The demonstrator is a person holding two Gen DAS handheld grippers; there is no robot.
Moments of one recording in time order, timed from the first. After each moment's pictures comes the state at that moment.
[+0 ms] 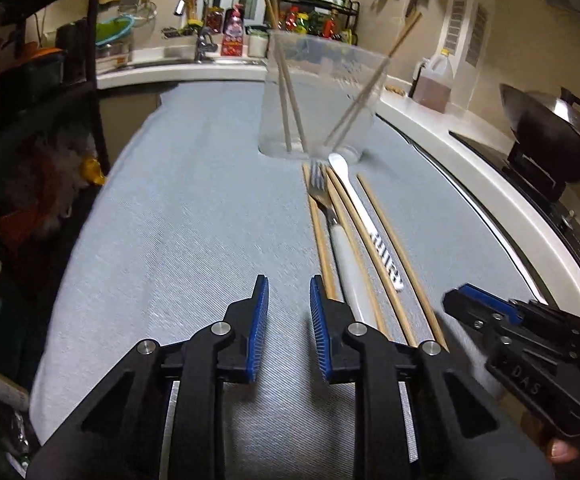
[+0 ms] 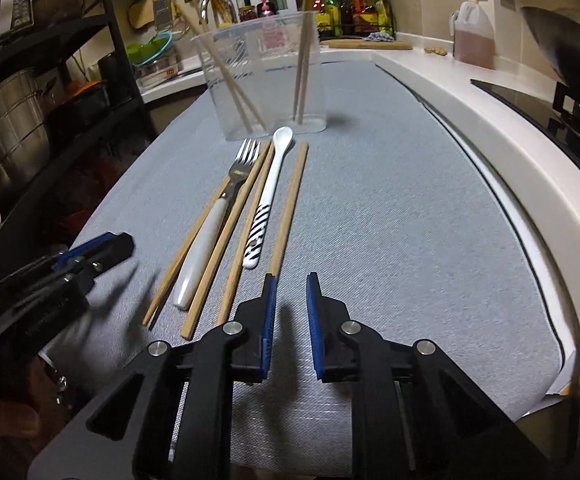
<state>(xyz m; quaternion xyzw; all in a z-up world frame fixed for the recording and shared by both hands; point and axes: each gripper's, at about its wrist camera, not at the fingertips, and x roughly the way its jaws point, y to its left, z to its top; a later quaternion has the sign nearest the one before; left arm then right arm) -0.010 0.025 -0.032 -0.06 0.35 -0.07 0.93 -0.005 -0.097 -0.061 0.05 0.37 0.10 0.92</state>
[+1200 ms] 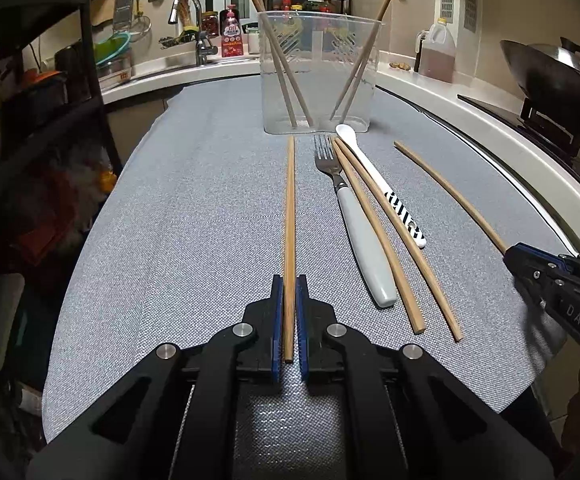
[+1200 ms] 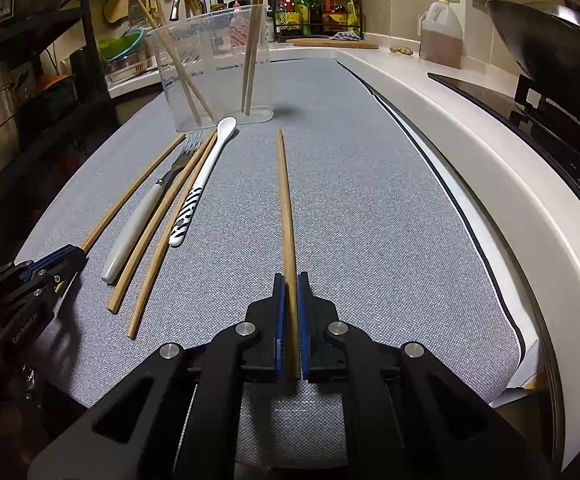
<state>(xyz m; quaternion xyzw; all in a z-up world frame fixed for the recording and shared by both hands) -0.018 0.011 -0.045 0.01 0.35 -0.03 0.94 -0.015 -0.131 -0.073 0.02 0.36 0.04 0.93</state>
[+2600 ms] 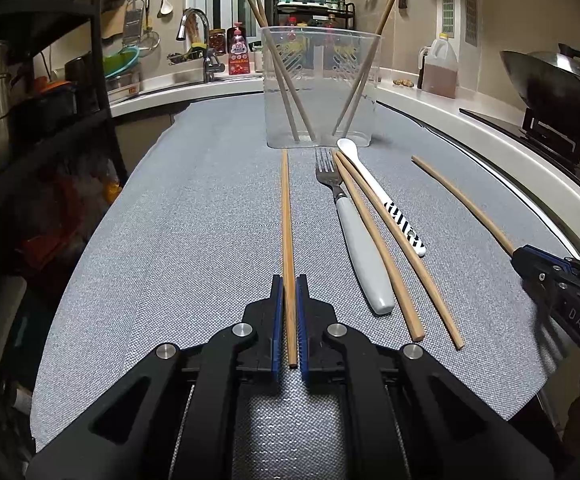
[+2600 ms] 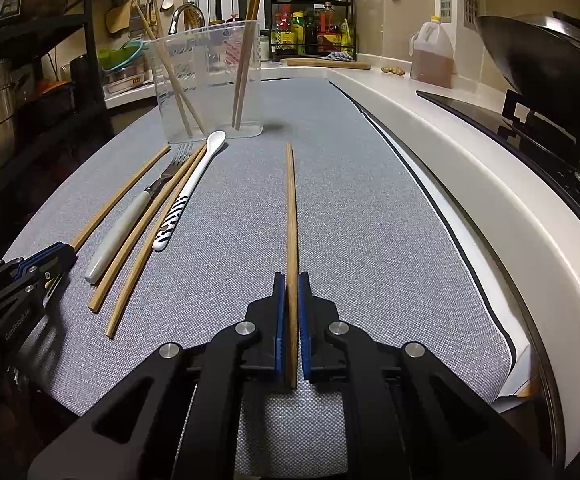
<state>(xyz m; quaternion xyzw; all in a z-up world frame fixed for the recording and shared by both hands) -0.023 0.007 -0.050 0.01 0.31 -0.02 0.95 -0.021 -0.136 -0.080 0.01 0.32 0.02 0.95</state>
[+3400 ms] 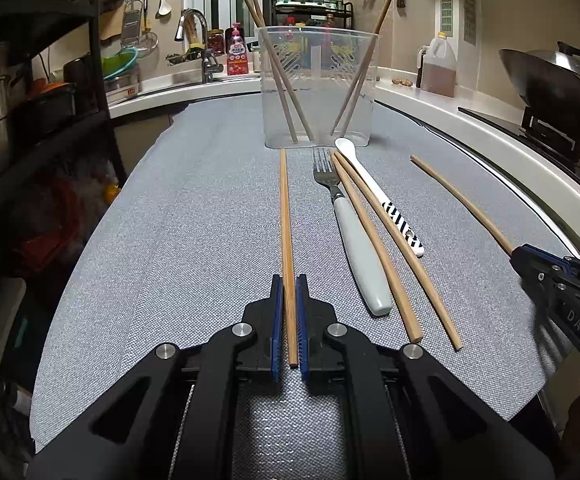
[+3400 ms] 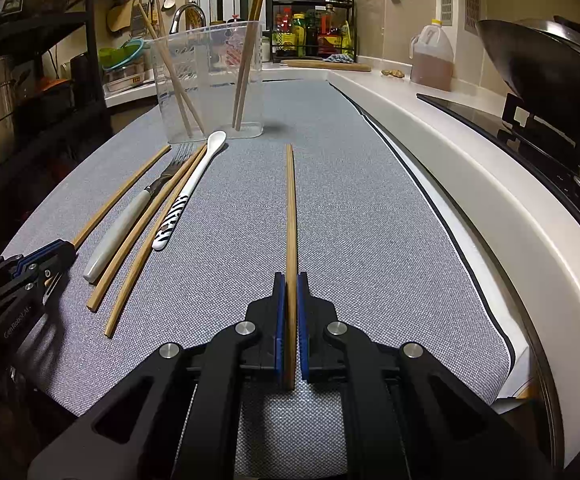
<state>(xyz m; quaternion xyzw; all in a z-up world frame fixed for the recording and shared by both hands) -0.022 0.005 -0.049 0.01 0.32 -0.02 0.95 -0.020 -0.136 -0.078 0.01 0.32 0.02 0.95</state>
